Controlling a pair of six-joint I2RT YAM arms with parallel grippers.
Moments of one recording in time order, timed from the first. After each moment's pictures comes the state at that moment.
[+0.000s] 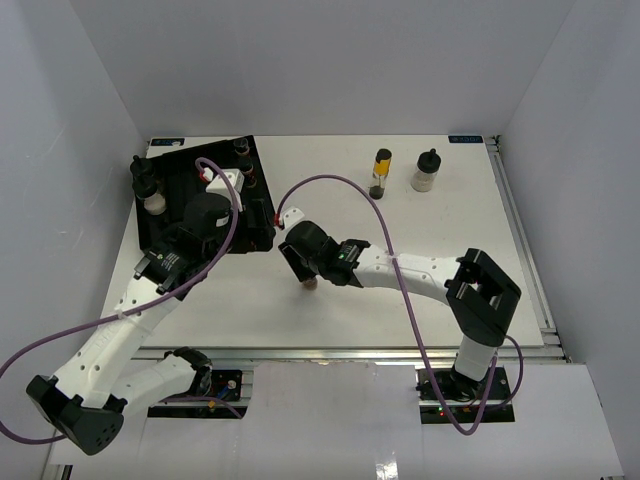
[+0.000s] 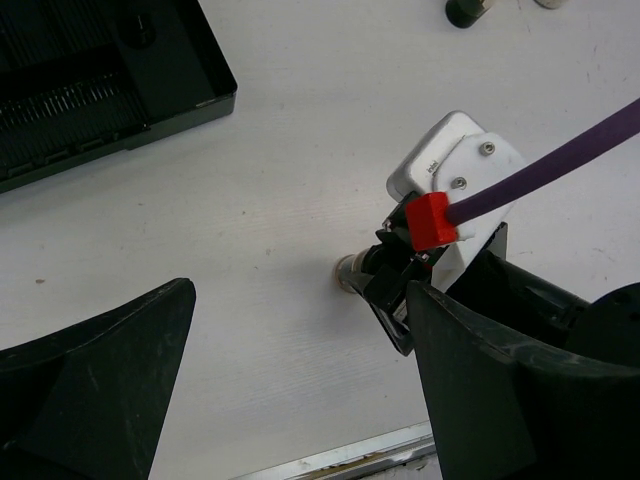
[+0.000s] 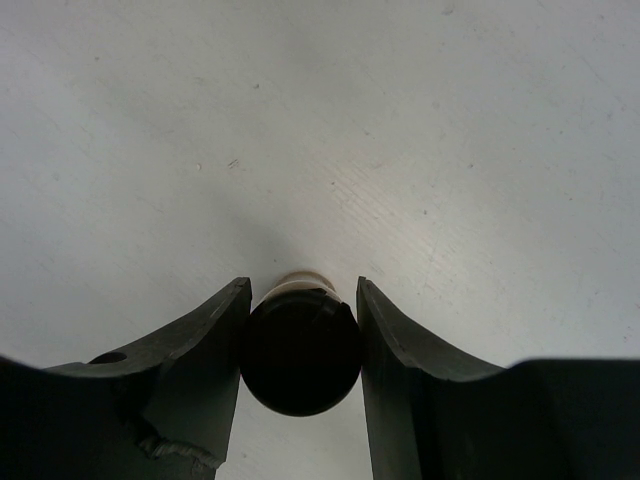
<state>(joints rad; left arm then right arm) -0.55 0.98 1.10 -0.66 -0.18 -0.40 1.07 1.76 1.24 -0.25 0.29 0.18</state>
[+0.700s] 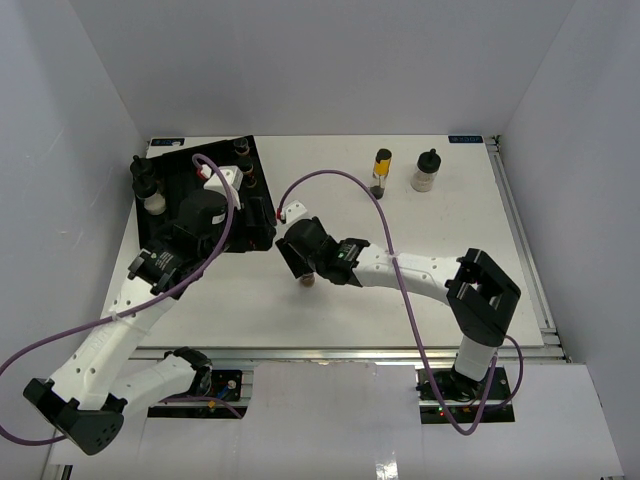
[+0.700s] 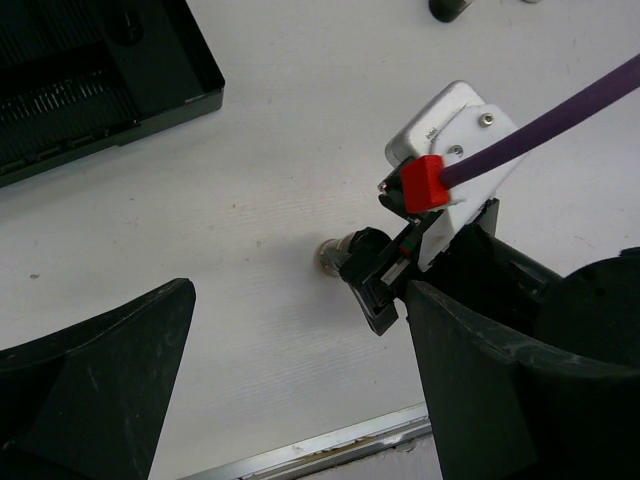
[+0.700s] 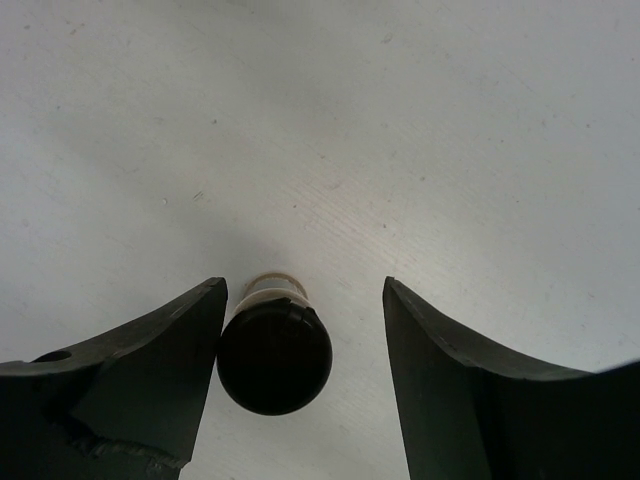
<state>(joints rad) -0.55 0.98 1.15 -0.72 -0.15 -0.41 1.08 1.76 1.26 -0.23 0.38 0.20</state>
